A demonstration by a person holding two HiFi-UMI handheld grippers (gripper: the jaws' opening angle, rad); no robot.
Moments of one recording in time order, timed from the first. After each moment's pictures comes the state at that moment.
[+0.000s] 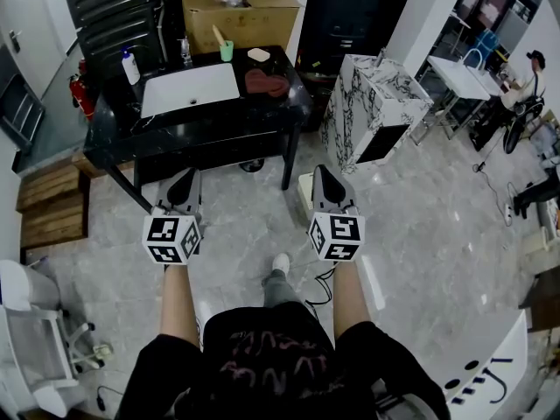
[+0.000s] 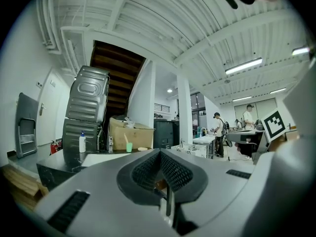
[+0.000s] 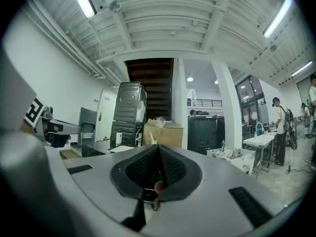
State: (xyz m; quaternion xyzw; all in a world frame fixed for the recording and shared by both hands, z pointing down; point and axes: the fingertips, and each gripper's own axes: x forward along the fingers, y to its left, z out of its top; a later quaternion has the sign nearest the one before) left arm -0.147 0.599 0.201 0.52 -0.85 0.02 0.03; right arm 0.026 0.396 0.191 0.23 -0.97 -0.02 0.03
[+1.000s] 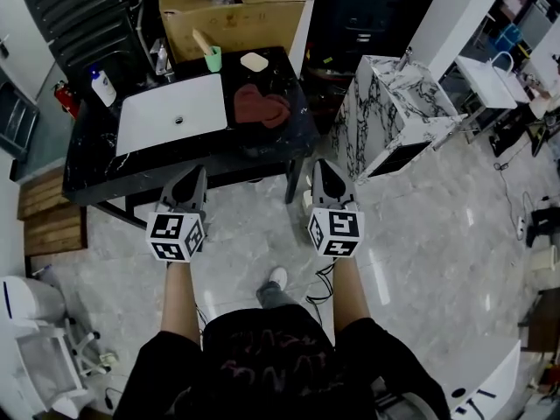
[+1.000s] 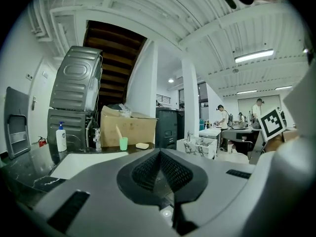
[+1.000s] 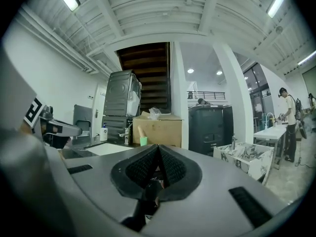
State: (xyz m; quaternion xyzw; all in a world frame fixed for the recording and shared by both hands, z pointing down) left arm -0.309 0.380 0.238 0.53 -0.85 0.04 0.08; right arm -0.155 0.182 0.231 0.21 -0.98 0.00 0.06
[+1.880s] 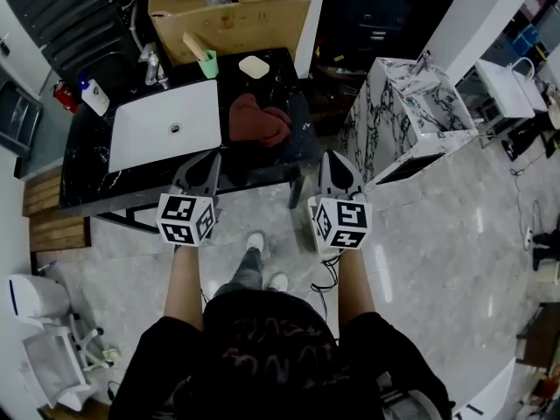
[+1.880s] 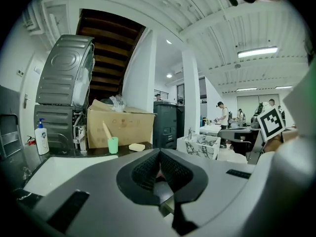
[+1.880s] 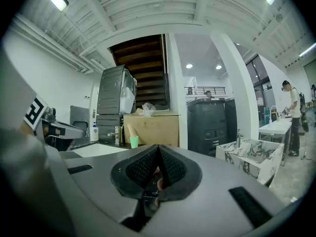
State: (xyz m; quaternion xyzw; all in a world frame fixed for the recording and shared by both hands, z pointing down) left arm -0.374 0.253 0.254 0.54 -0.83 0.06 0.10; right arm -0.228 0.070 0.250 0.20 -0.98 0.03 0.07
